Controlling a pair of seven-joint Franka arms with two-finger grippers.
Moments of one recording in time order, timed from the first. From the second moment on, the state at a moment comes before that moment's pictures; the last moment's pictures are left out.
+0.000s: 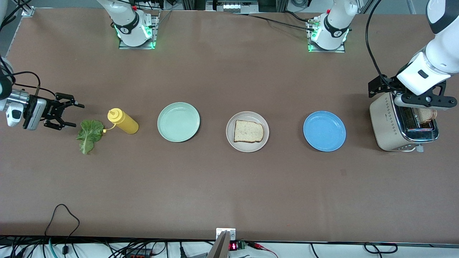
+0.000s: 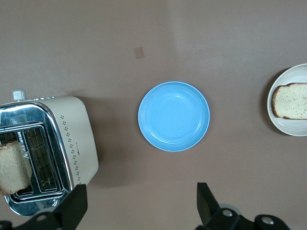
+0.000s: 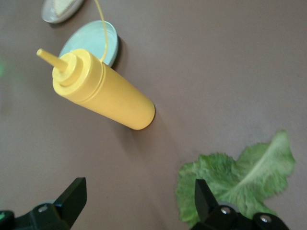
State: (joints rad) left arm -0.03 -0.01 -0.04 -1.73 0.02 1.66 0.02; right arm -0.28 0.33 -0.14 -1.96 0.57 1.90 -1.53
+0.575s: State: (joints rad) left arm -0.03 -0.01 -0.04 -1.73 0.02 1.66 0.02; right arm -0.13 0.30 -0.14 -1.94 0.16 2.05 -0.67
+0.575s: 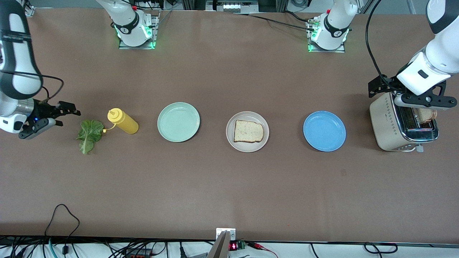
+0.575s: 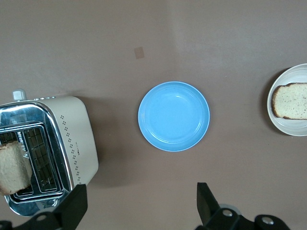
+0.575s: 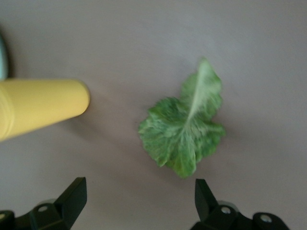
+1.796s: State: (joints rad) left arm -0.03 -0.01 -0.04 -1.73 0.02 1.66 0.02; right arm -0.10 0.57 -0.14 -1.95 0.04 2.58 -0.35
